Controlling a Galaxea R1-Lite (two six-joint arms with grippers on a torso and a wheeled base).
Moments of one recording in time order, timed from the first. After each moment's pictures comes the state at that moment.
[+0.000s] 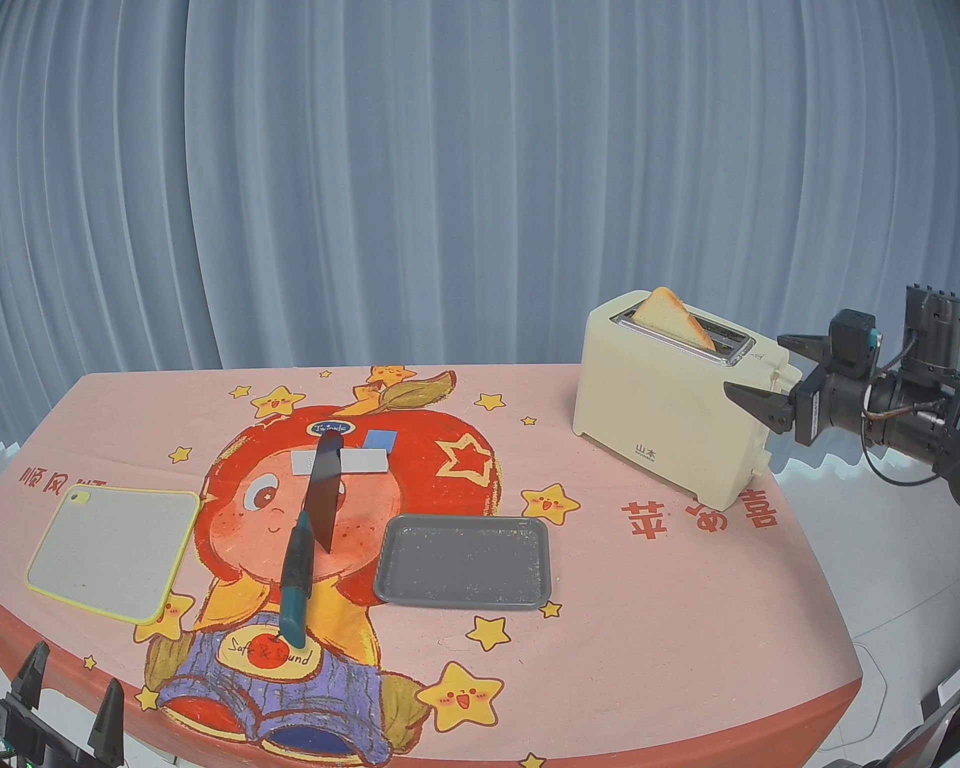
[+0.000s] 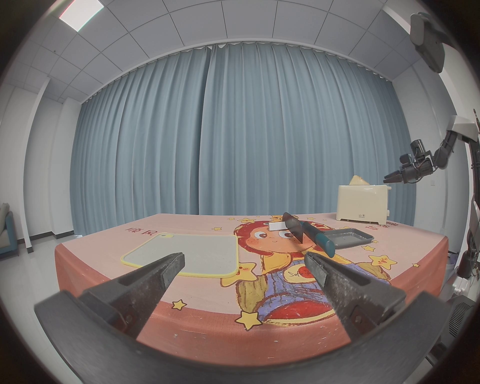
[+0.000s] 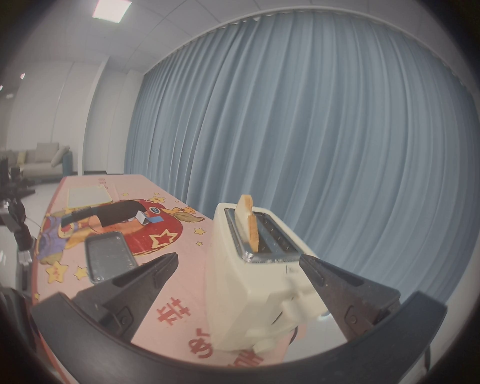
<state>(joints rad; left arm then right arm) 0.00 0.03 -0.02 0.00 0.01 0.00 0.18 1.59 -0.80 -0.52 0.29 -0.32</state>
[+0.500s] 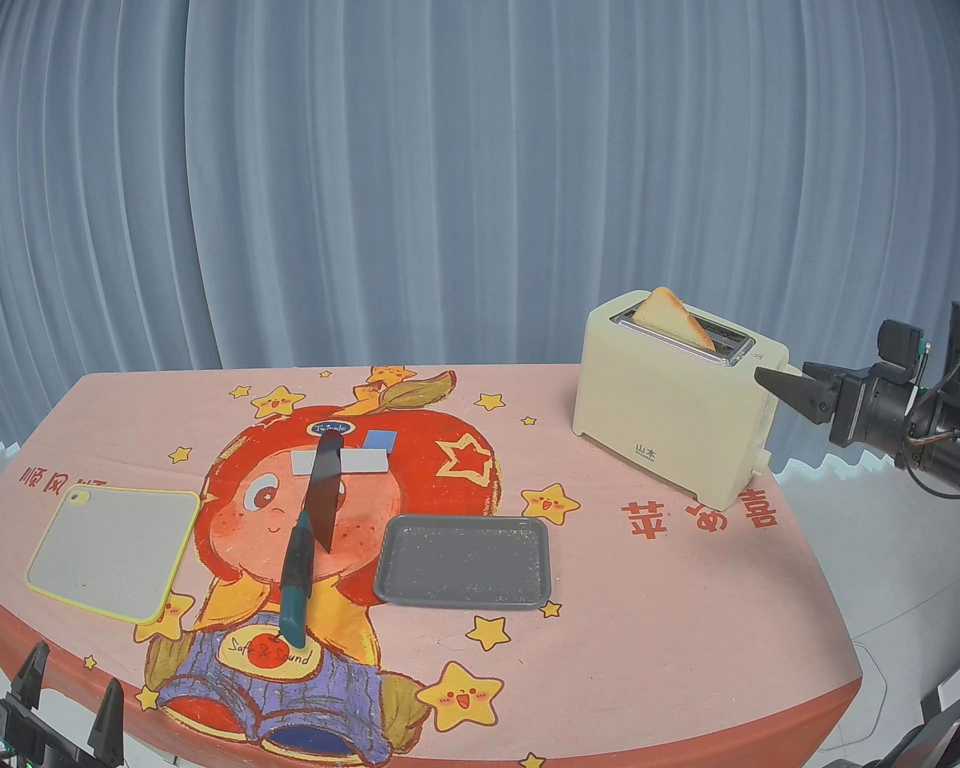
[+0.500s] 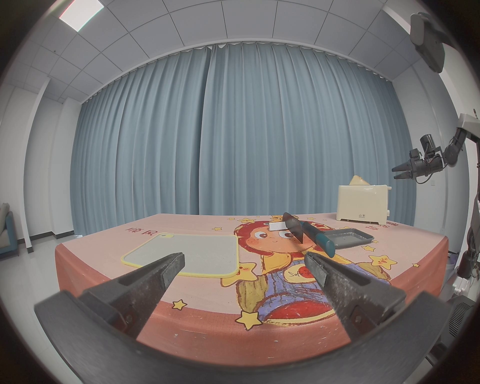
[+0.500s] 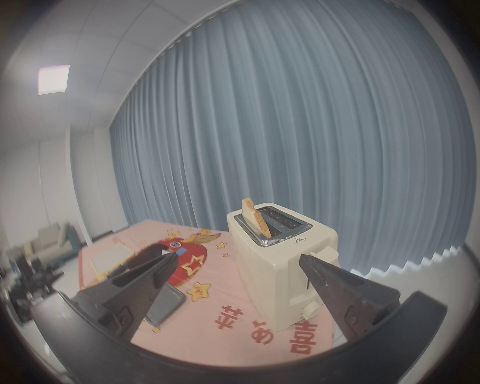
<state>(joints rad) 0.00 0.03 -0.02 0.00 0.01 0.00 0.19 1.42 -0.68 -0.52 0.29 0.11</state>
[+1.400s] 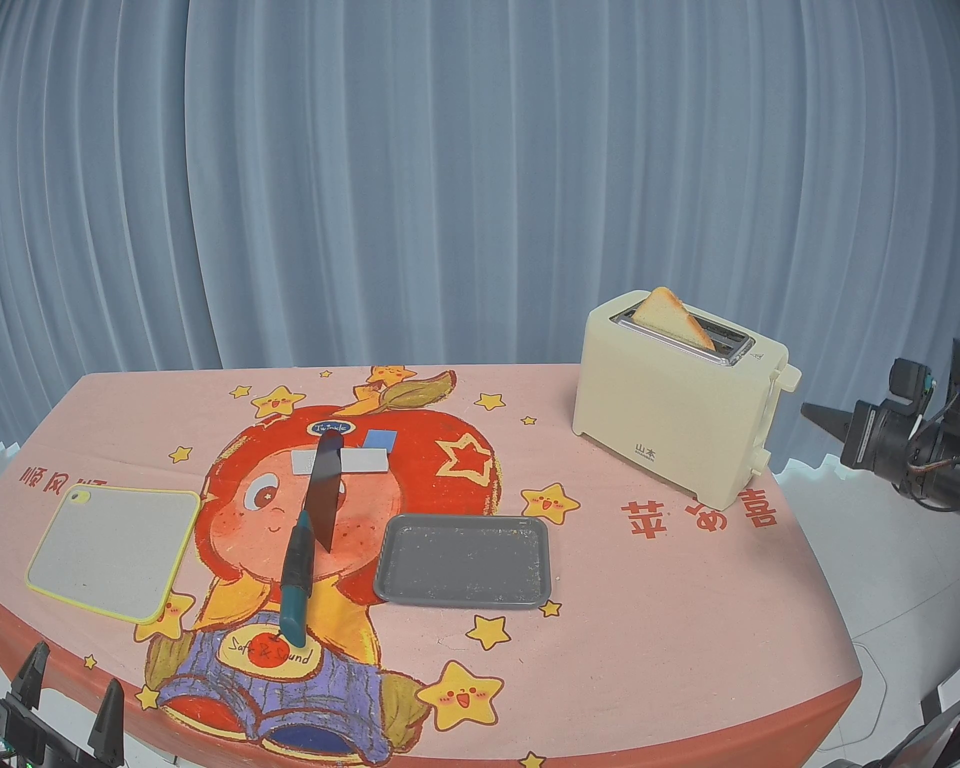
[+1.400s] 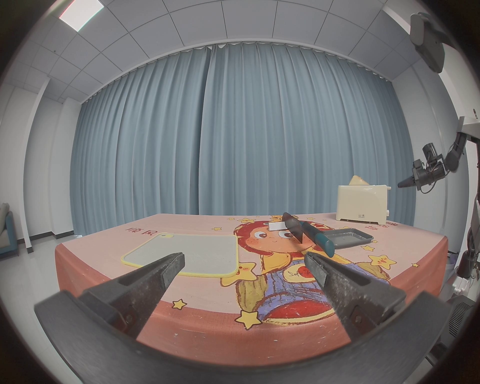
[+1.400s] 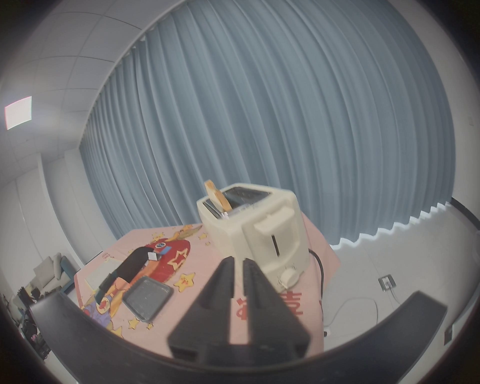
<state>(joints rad) 0.00 0.03 -0.02 0.00 0.01 0.00 0.08 1.43 -0.59 -0.52 0.28 0.24</state>
